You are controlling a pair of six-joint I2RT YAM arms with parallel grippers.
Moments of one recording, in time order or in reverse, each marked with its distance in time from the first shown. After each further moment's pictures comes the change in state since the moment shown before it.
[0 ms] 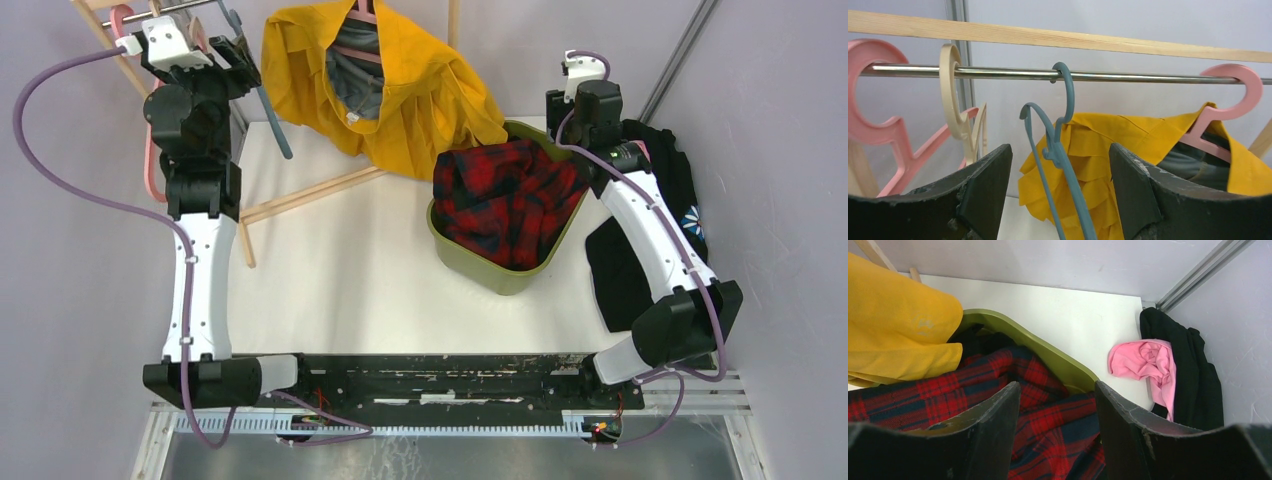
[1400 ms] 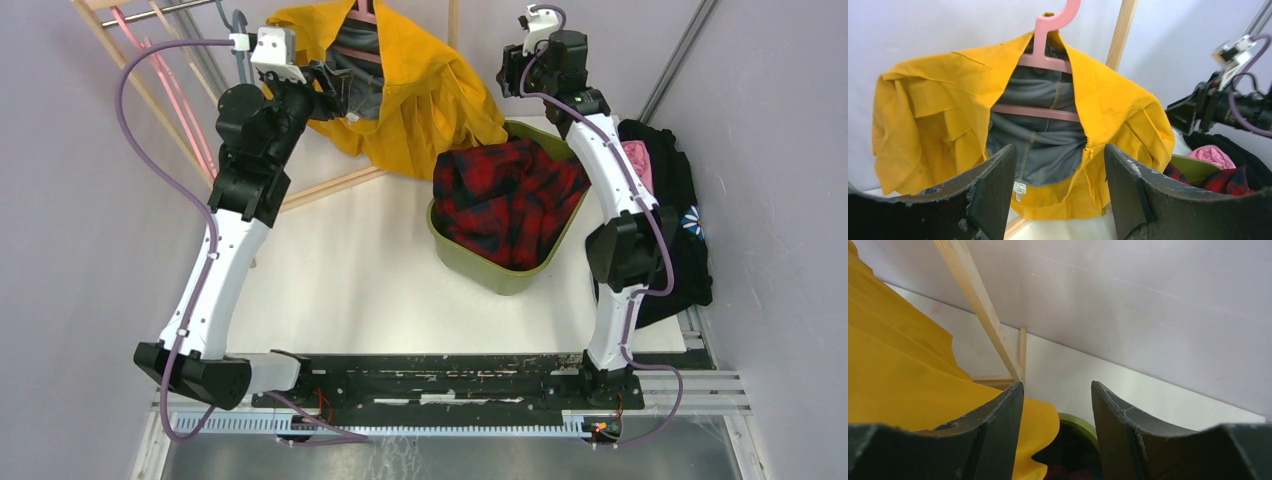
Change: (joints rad) left arm -0.337 0.014 -0.028 -0.144 0.142 -0.003; right arm 0.000 0.494 0.587 0.033 -0.431 0.021
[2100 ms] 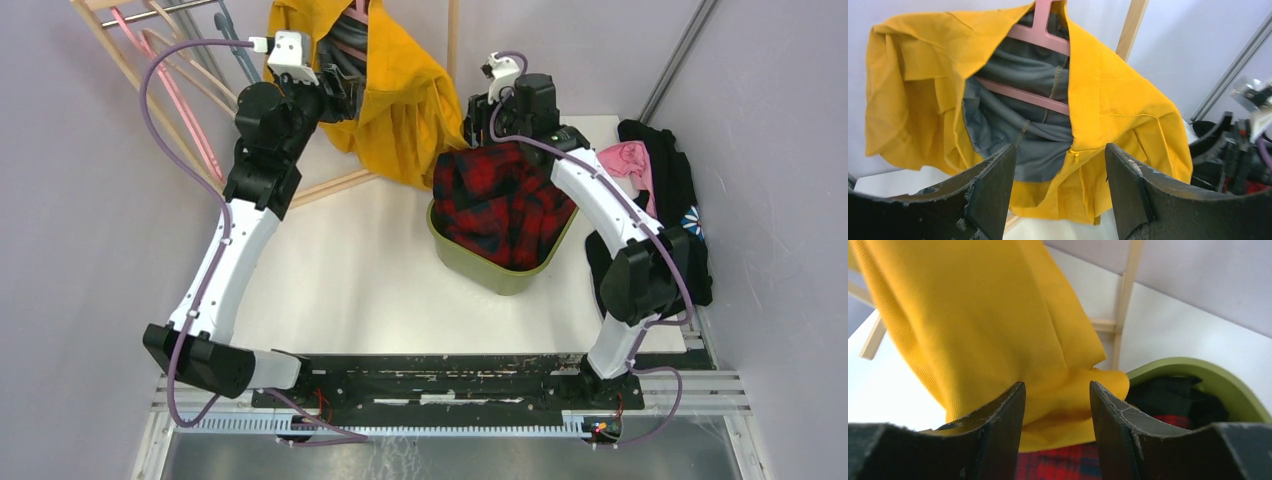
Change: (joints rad) left arm 0.000 0.025 -0.031 0.023 -0.018 0.000; right arm 0.144 -0.189 -0.381 0.056 -0.126 0.134
